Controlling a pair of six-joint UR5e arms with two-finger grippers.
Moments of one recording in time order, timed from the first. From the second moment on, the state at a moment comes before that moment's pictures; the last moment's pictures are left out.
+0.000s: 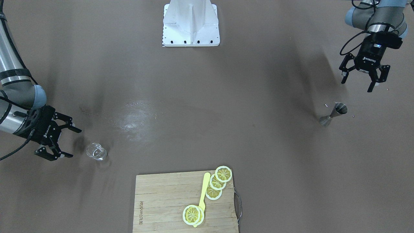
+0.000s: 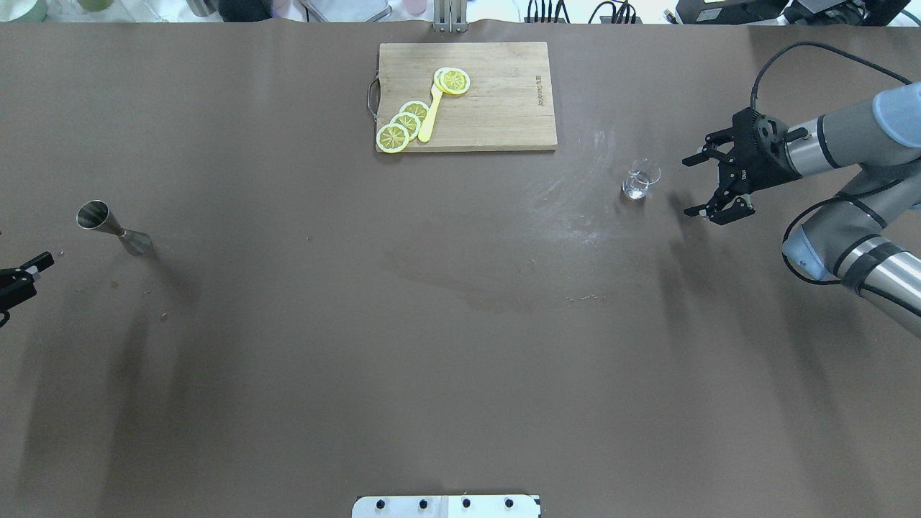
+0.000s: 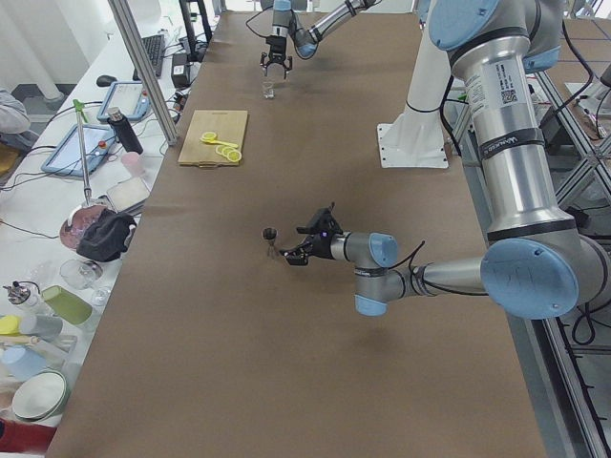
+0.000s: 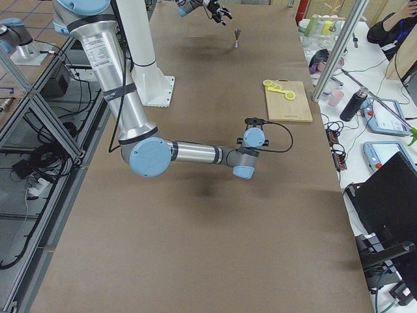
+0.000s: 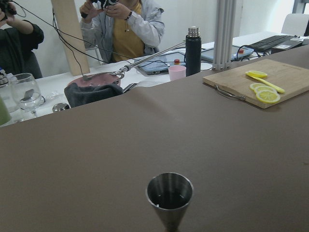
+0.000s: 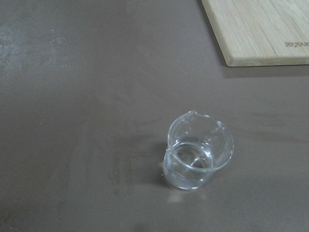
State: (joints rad) left arm -0.64 -1.25 -1.54 -3.41 -1.26 -0.65; right arm 1.00 -1.18 1.02 -0.17 2.40 -0.25
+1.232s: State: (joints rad) left arm -0.63 -1.44 -1.40 -3.40 -1.19 -0.65; right arm 0.97 -1.07 0.93 -0.17 2.38 -0.30
